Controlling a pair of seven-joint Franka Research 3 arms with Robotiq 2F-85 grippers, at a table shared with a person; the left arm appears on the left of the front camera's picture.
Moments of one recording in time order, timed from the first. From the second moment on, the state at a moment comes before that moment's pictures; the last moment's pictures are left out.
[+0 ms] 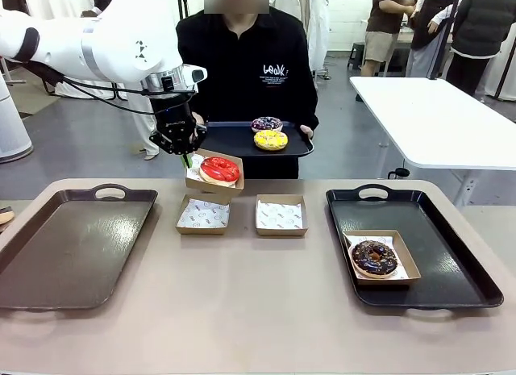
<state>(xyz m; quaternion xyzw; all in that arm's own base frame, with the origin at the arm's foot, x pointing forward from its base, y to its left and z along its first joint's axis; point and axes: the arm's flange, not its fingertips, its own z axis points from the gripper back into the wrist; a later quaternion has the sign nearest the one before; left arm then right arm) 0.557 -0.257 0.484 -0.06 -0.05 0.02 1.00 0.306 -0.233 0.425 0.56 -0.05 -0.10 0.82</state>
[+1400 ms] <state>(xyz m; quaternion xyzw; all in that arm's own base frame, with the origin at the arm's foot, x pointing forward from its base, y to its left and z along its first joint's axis) 0.425 -0.072 0.475 -0.05 -0.04 0.02 1.00 0.454 0.038 0.533 0.34 -0.04 -0.05 0.94</state>
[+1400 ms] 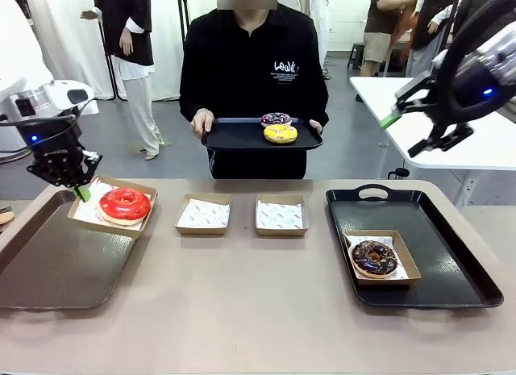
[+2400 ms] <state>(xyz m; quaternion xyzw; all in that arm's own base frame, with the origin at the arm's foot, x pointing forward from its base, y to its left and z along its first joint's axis) 0.429 -0.046 0.449 -0.04 -0.02 0.04 1.00 0.477 0.074 0.500 0.33 -0.03 -0.05 0.94</state>
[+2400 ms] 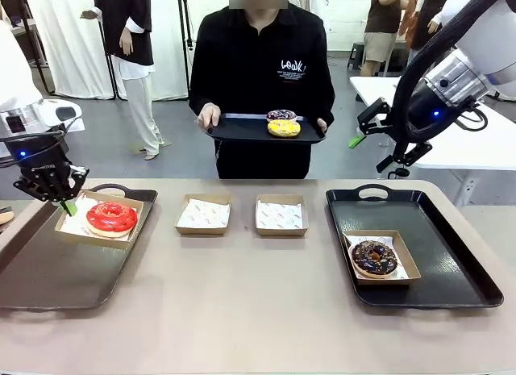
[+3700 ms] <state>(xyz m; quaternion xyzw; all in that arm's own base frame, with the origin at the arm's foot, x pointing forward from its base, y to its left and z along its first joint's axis) 0.340 0.039 0.467 -0.04 -0.05 -0.02 1.00 0.584 0.213 0.441 0.16 0.00 -0.08 0.98</state>
